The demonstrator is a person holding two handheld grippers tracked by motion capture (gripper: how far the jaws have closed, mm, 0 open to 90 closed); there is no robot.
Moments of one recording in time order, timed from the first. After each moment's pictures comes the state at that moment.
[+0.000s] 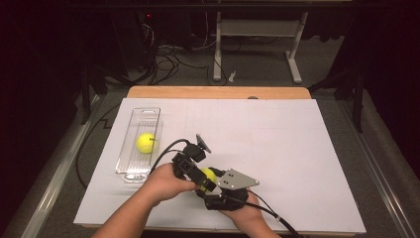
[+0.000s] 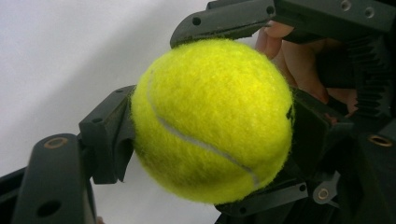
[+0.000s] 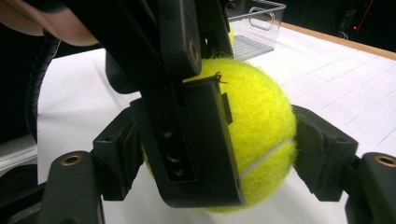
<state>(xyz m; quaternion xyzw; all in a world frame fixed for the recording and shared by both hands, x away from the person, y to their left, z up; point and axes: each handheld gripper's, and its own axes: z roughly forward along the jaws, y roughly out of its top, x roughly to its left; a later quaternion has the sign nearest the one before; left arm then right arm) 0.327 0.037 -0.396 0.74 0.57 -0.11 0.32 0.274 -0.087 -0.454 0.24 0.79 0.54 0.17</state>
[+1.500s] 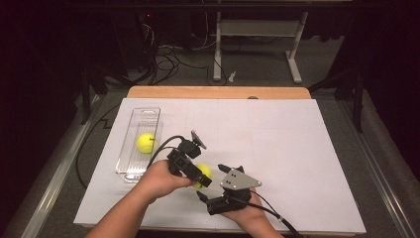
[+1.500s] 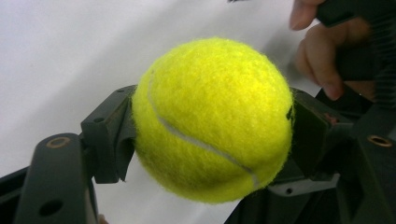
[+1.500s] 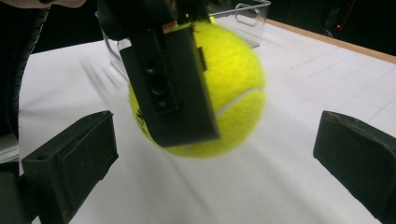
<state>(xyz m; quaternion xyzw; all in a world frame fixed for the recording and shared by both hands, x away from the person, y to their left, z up) 0.334 0.049 -0.390 0.74 0.58 -0.09 0.33 0.274 -0.095 -0.453 0.25 0.79 0.53 0.19</state>
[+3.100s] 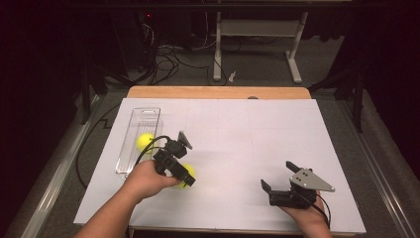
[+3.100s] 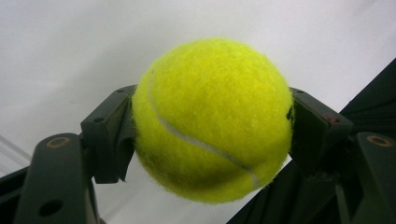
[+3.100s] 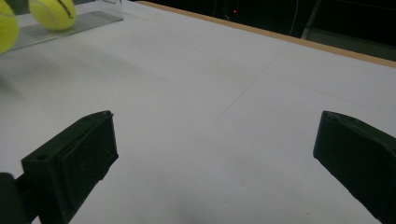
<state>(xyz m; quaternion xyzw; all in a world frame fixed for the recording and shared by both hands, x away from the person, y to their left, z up) 0.337 0.082 -0.398 0.74 0.62 -0.04 0.28 0.271 -0.249 -0.455 0.37 0.74 0.48 0.29</state>
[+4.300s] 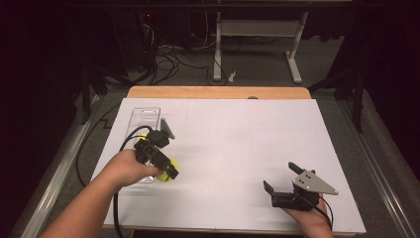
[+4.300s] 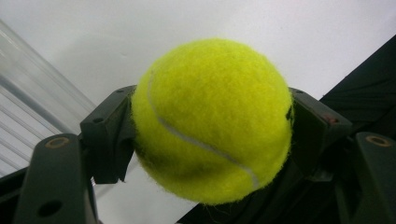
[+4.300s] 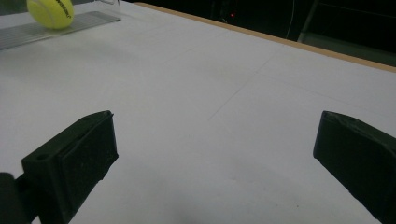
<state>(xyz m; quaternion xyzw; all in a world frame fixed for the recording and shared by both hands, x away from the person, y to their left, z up) 0.351 0.123 -0.367 0.73 0.64 -0.06 0.24 0.267 -0.253 -0.456 0.37 0.74 0.48 0.30</state>
